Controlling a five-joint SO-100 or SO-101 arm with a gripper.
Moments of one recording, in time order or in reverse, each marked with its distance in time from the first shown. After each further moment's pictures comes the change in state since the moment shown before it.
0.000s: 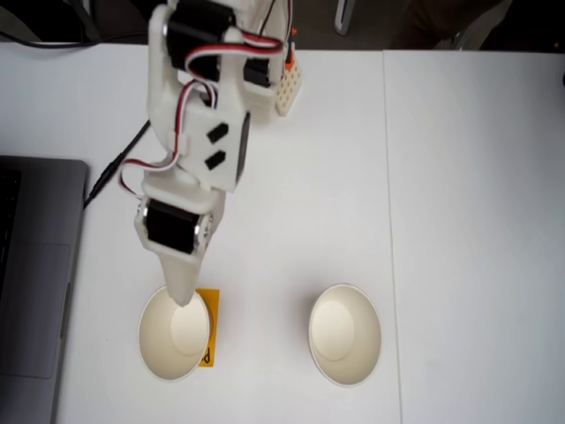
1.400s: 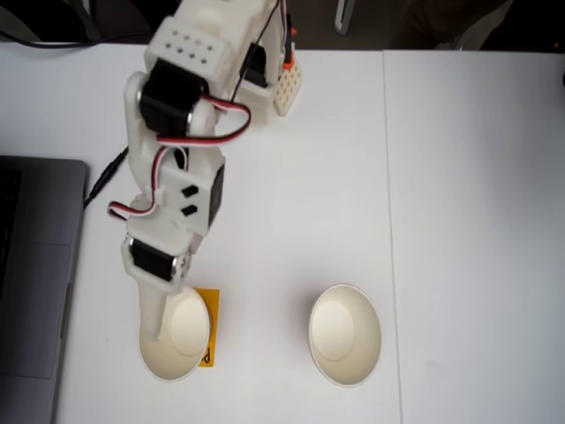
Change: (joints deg) arm 5.0 -9.3 -0.3 5.4 0.0
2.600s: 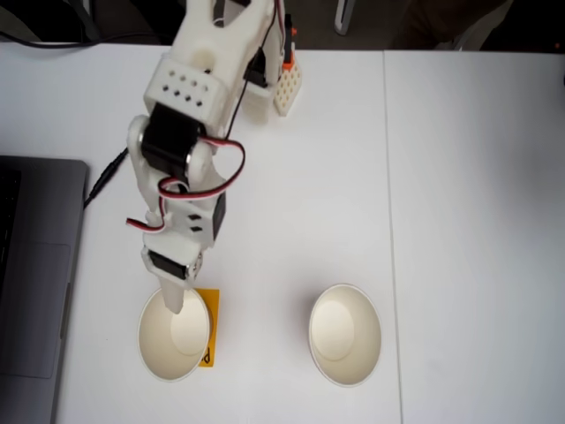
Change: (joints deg) arm -0.2 -5.0 3.1 7.6 0.0
